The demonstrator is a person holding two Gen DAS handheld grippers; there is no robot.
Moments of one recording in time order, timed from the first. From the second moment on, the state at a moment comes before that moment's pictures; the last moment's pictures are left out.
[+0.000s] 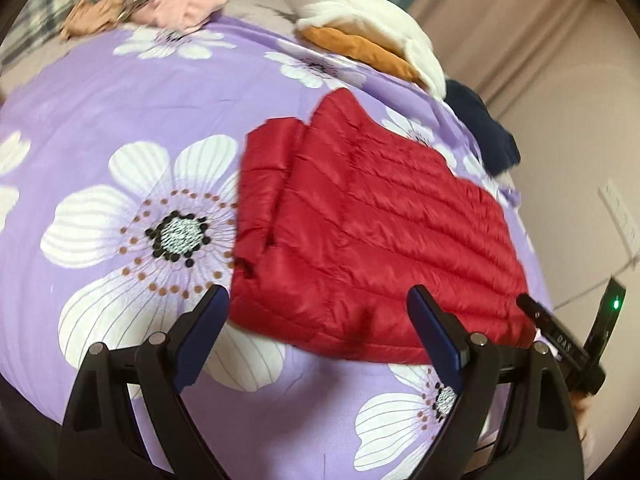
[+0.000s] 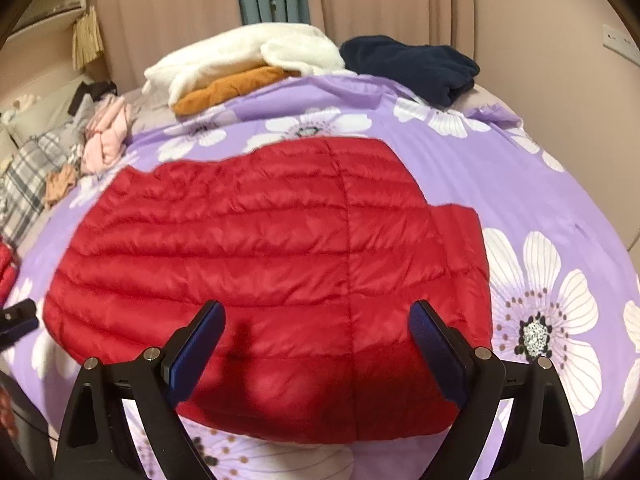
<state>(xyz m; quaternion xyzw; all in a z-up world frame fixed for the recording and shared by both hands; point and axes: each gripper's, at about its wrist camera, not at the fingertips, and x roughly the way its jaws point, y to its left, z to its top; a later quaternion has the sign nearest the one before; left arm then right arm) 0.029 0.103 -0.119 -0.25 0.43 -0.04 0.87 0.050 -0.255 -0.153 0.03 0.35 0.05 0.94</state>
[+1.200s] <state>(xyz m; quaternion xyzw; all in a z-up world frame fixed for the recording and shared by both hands) 0.030 0.147 -0.157 -0.42 0.44 -0.08 0.79 0.060 -0.203 -0.145 0.01 0.36 0.12 0.93</state>
